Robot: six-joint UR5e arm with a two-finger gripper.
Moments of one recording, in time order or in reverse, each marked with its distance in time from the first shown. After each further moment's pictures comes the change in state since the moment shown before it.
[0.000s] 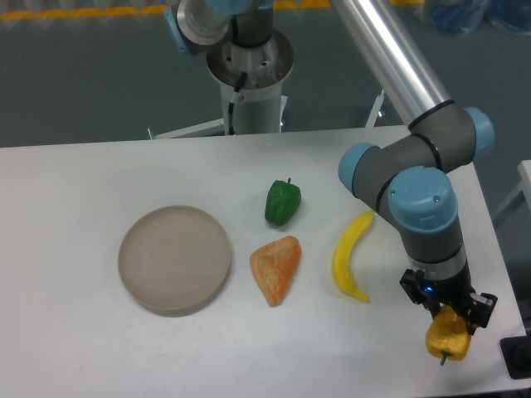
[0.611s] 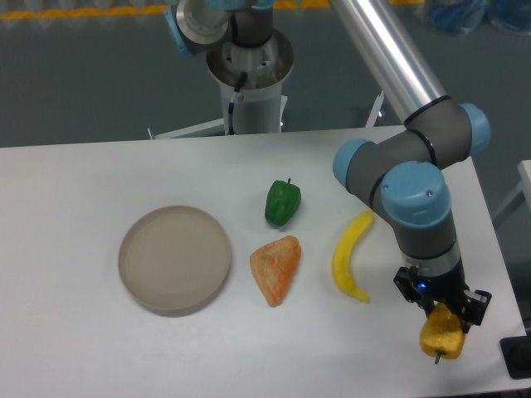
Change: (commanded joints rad) arm -0.014 0.089 -0.072 -0.021 -0.038 -0.174
